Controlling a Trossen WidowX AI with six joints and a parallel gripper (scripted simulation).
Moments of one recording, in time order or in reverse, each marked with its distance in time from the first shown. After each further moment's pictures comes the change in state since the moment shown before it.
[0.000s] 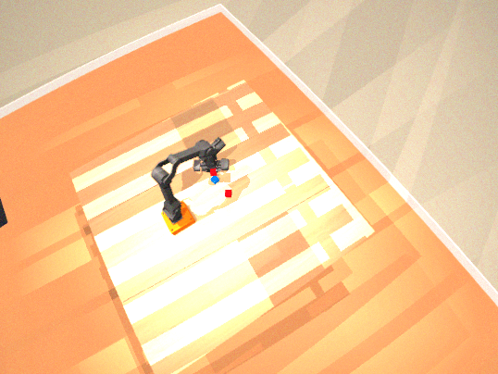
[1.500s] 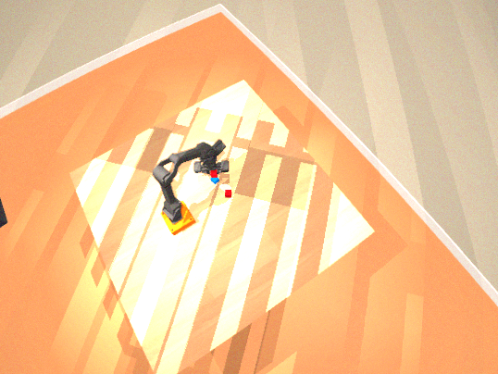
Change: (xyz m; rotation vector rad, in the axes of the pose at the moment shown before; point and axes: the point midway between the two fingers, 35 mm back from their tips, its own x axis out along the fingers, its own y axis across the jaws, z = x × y) arm 0.016 0.002 -0.002 0.003 0.012 0.010
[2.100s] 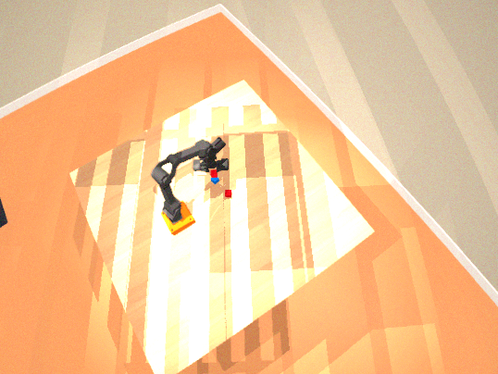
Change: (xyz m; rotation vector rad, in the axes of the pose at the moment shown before) arm -0.021 0.000 0.000 0.004 0.000 0.000
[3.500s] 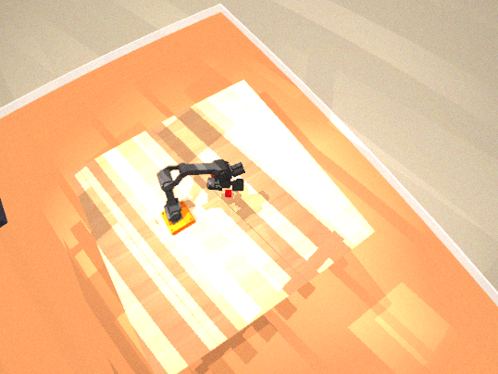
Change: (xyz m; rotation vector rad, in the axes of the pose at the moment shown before) arm 0.009 -0.079 -0.109 0.071 0.010 -0.007
